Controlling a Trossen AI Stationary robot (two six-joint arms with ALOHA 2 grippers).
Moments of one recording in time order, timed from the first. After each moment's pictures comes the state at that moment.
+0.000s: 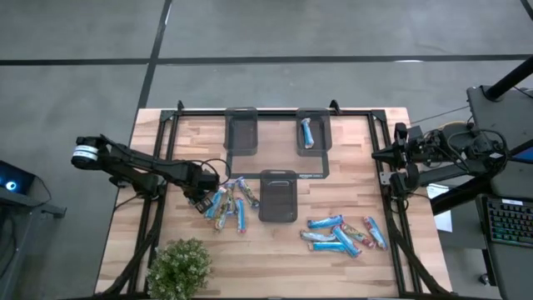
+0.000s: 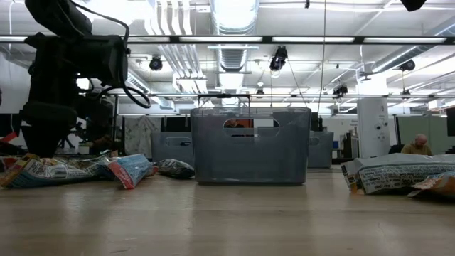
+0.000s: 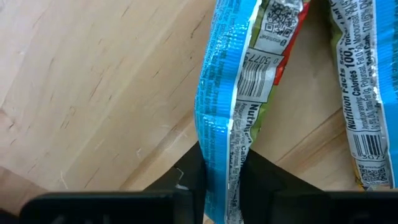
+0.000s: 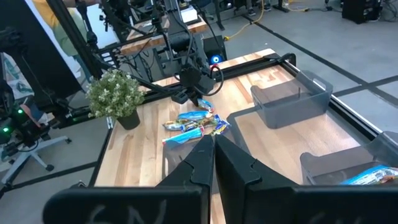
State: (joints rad) left arm -0.04 1.30 0.57 -0.82 0.03 -0.73; right arm 0.17 0.43 1.01 -0.84 0.19 0.36
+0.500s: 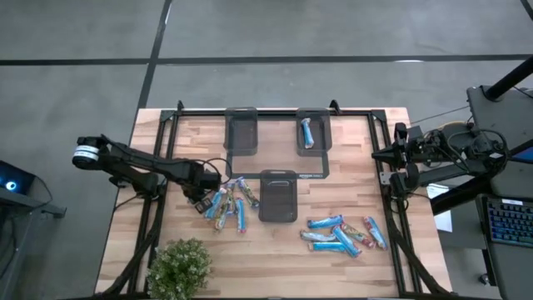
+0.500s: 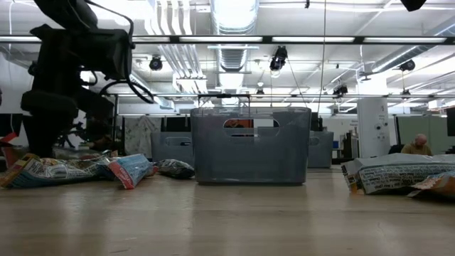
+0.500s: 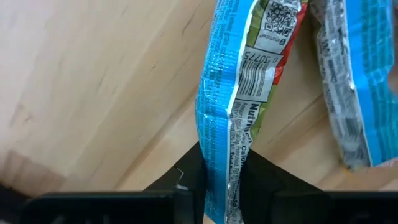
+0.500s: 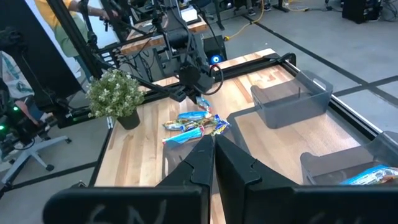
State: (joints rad) left arm -0.03 1.31 0.64 -0.92 0.04 -0.69; right arm 0.17 0.43 1.01 -0.84 0.19 0.36
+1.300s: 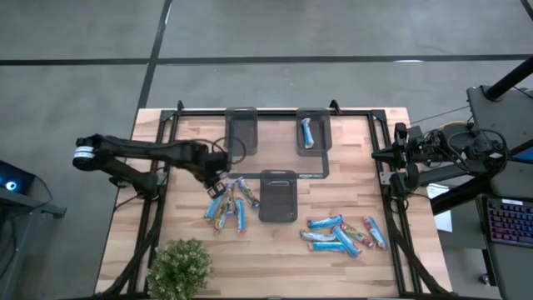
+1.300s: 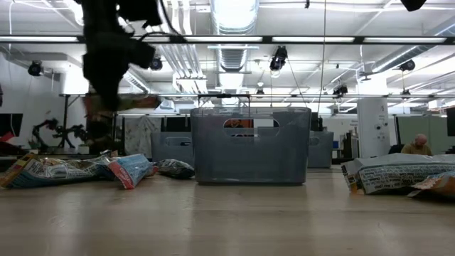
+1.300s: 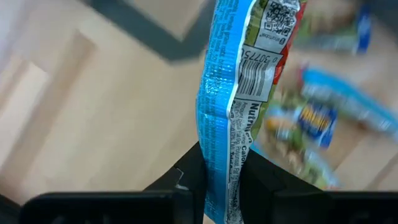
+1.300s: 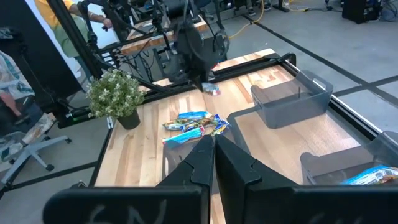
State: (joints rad) left arm 0.07 1.30 1.02 -1.06 -0.08 -0.55; right arm 0.17 0.43 1.01 -0.84 0.19 0.36
